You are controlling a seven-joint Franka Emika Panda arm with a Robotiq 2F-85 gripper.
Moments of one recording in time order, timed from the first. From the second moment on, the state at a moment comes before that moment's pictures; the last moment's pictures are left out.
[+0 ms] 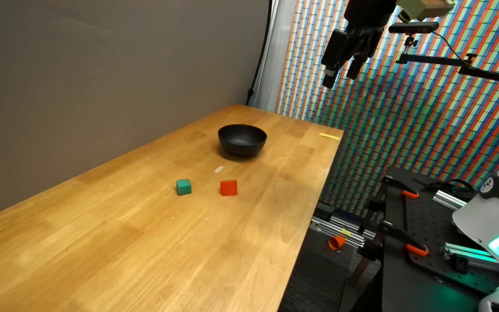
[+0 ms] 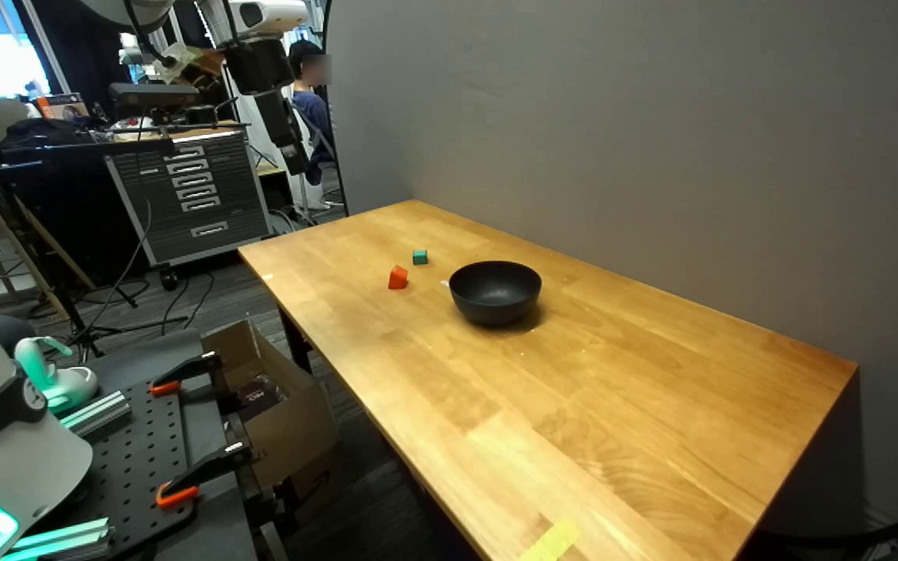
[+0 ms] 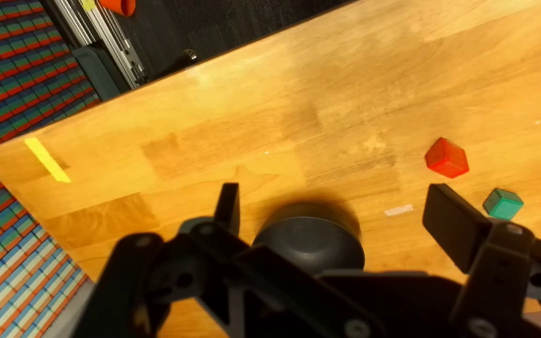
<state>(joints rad) -0.05 -0.48 0.34 -2.56 -0.08 2.19 0.60</state>
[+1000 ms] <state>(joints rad) -0.07 -0.32 0.42 -2.51 -0.20 2.32 0.86</state>
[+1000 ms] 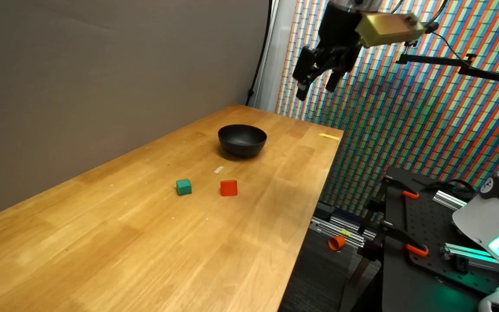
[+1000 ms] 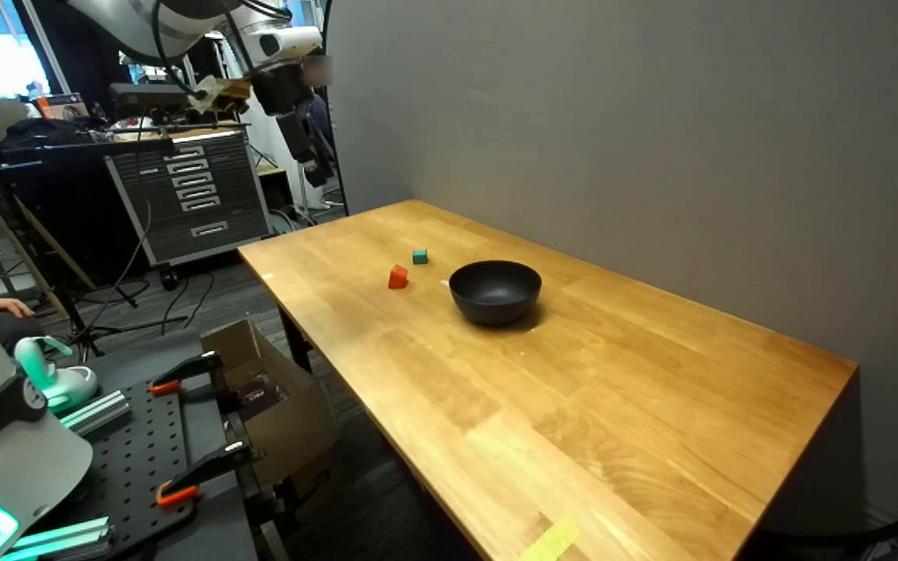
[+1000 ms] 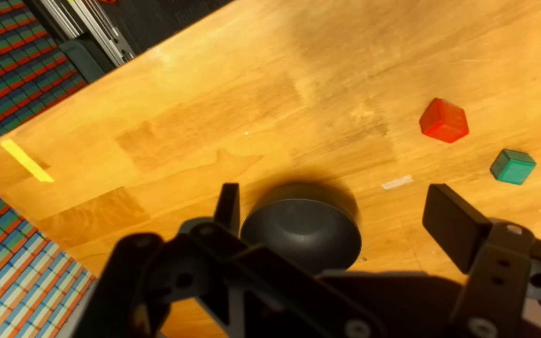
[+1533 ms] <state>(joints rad) 0.01 0.19 0.34 -2.19 -0.35 2.42 0.93</state>
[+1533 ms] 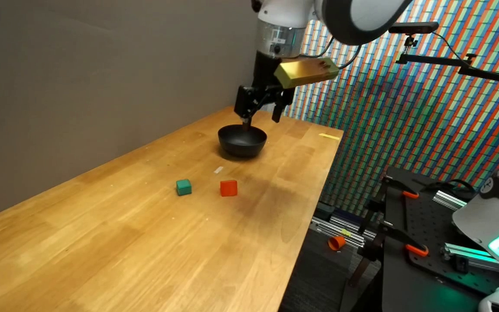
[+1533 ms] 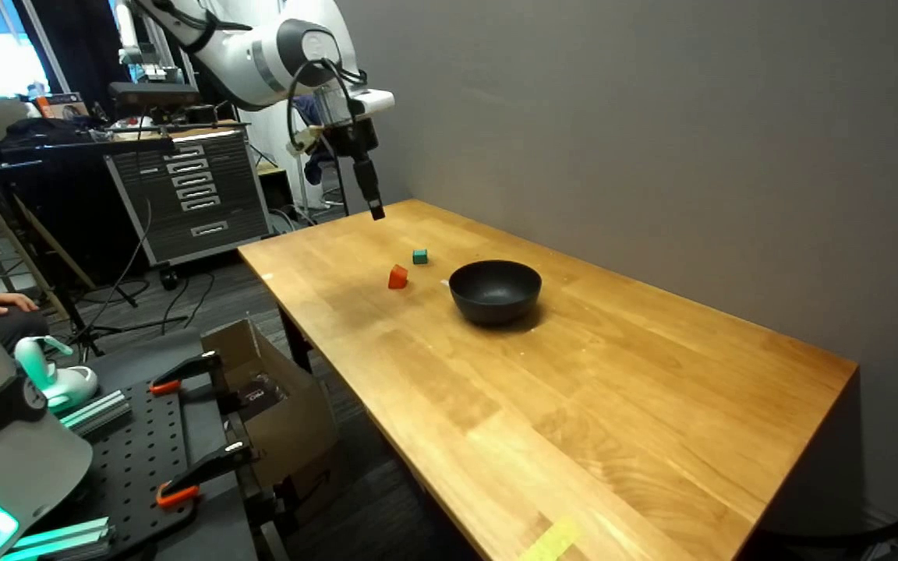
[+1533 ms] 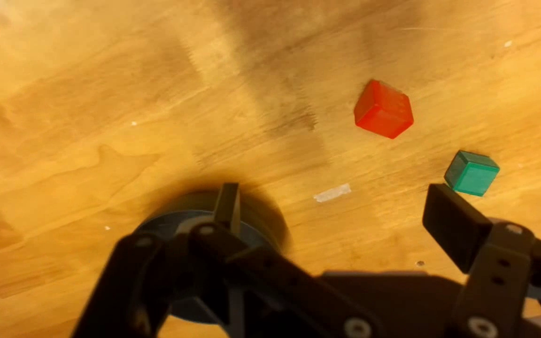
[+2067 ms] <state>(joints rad) 0.20 0.55 0.12 -1.84 -0.23 2.39 0.86</state>
